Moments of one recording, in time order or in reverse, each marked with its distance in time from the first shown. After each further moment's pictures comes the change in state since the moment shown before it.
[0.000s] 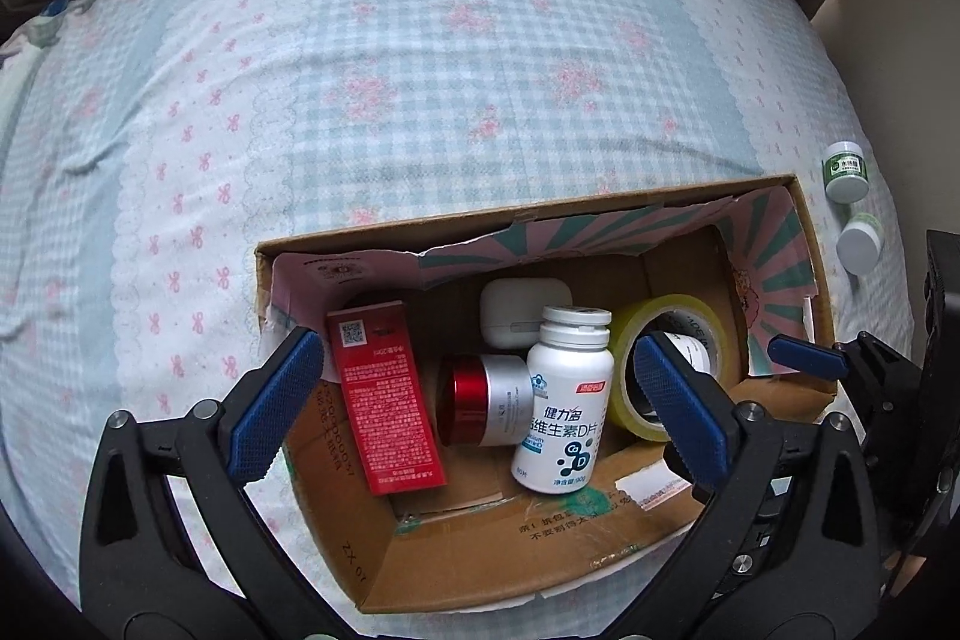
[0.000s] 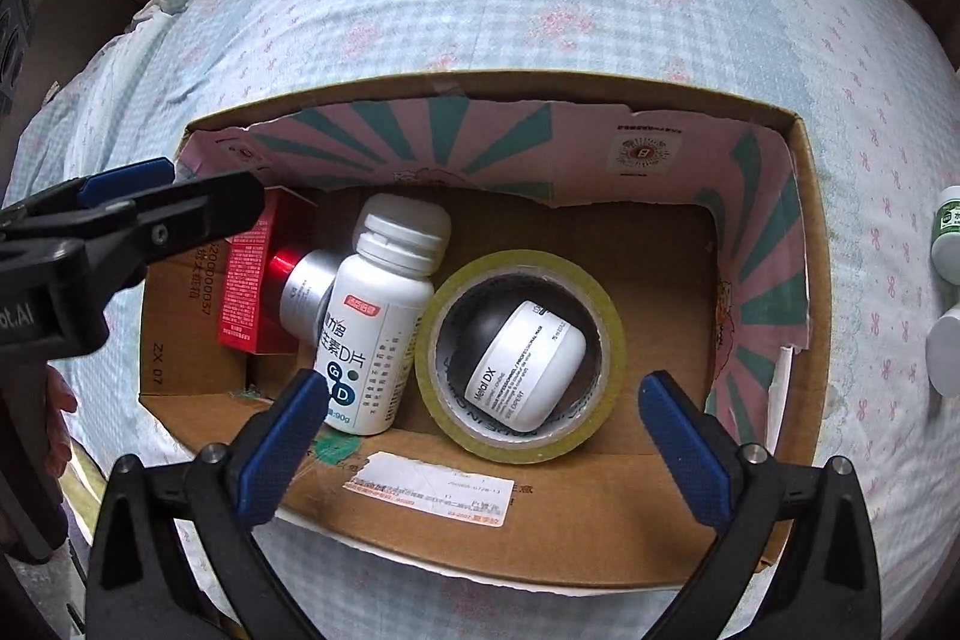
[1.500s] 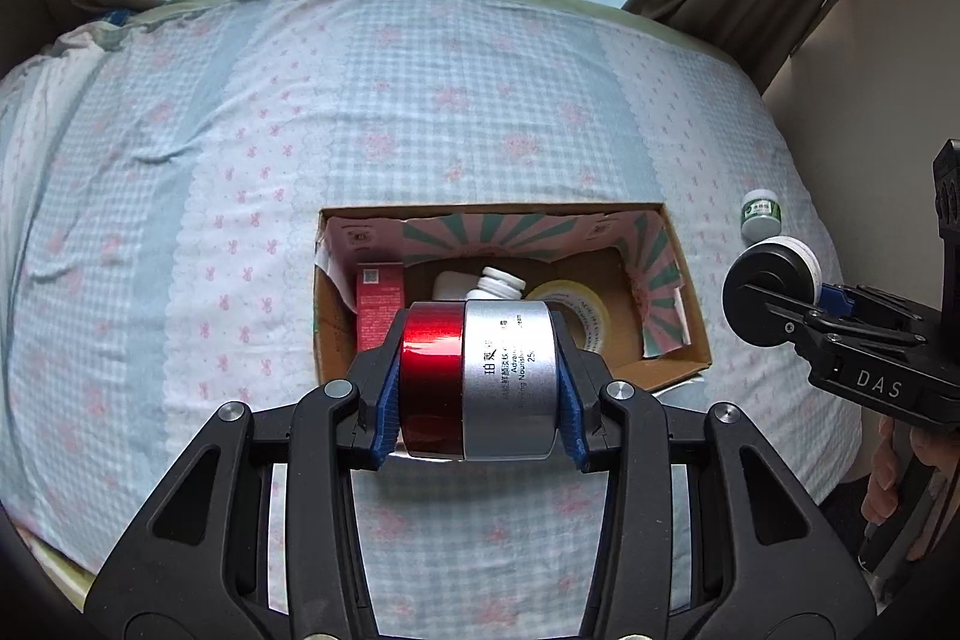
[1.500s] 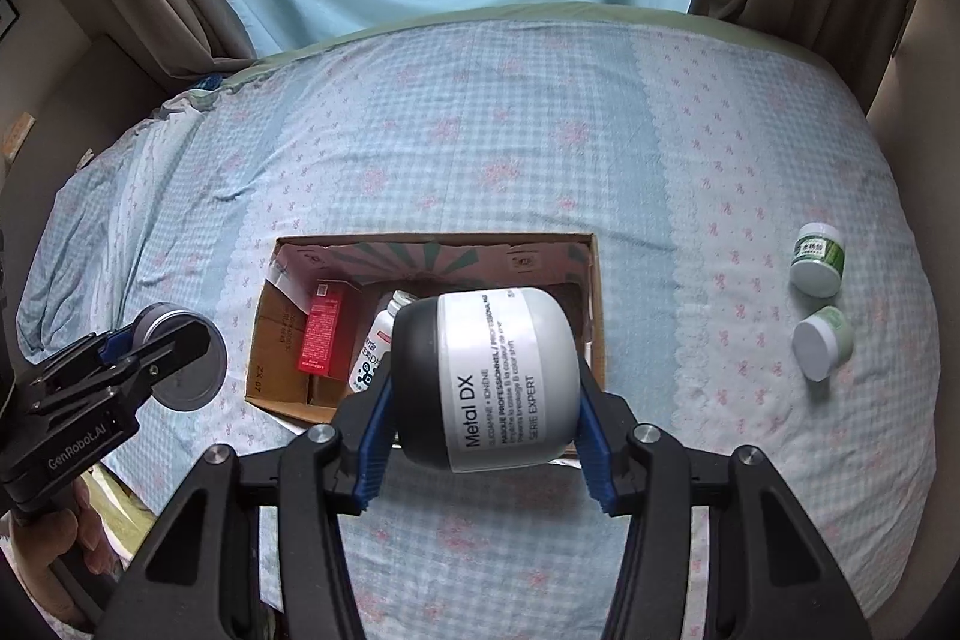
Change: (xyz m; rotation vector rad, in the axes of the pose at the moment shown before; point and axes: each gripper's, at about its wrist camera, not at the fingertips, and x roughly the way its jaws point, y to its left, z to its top) left arm -0.143 -0.029 -0.062 -0.067 -0.167 -0.031; right arm -0.157 -0.007 -0.024 0.053 -0.198 -0.033
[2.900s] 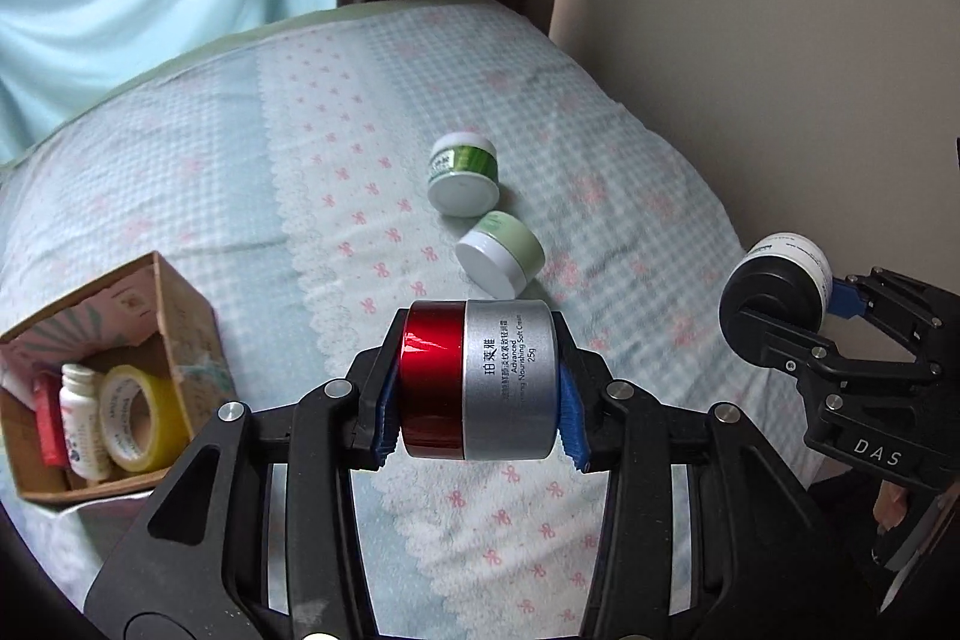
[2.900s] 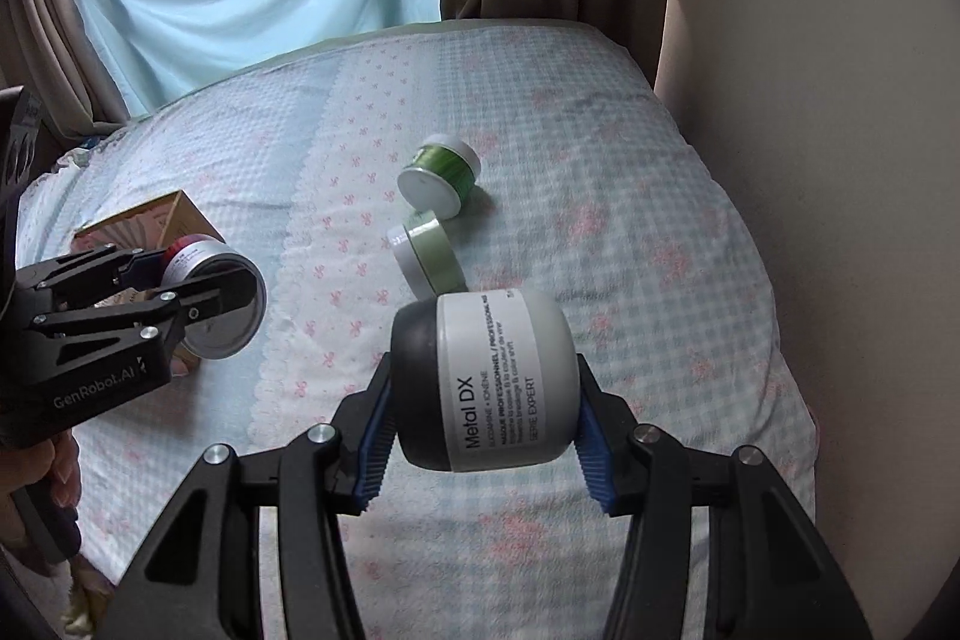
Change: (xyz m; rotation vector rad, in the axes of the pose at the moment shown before) left arm 0.090 -0.408 -0.051 0.323 -0.099 -0.145; right arm -0.089 -0.332 -0.132 0.076 -0.199 -0.205
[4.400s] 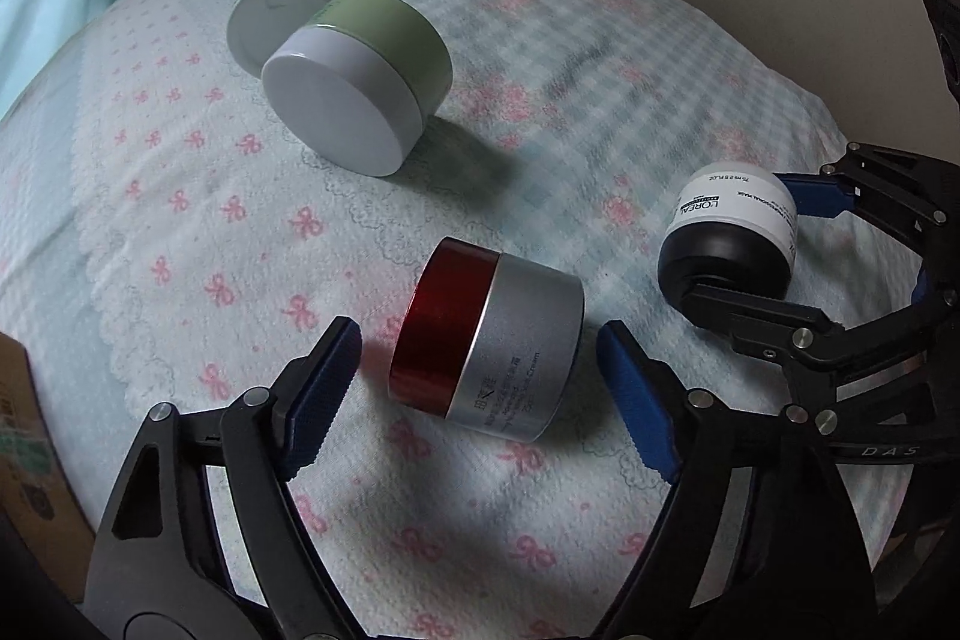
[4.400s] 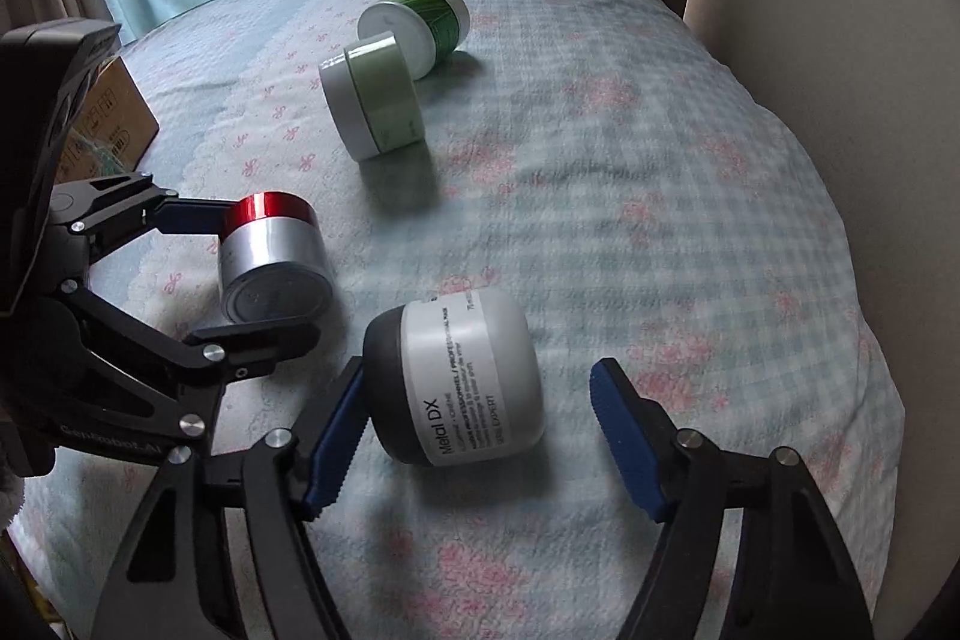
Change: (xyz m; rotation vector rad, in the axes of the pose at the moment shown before) left arm 0.197 -0.038 -0.081 0.330 0.134 -0.137; right arm 0.141 -0.024 -0.085 -0.094 0.036 -0.026
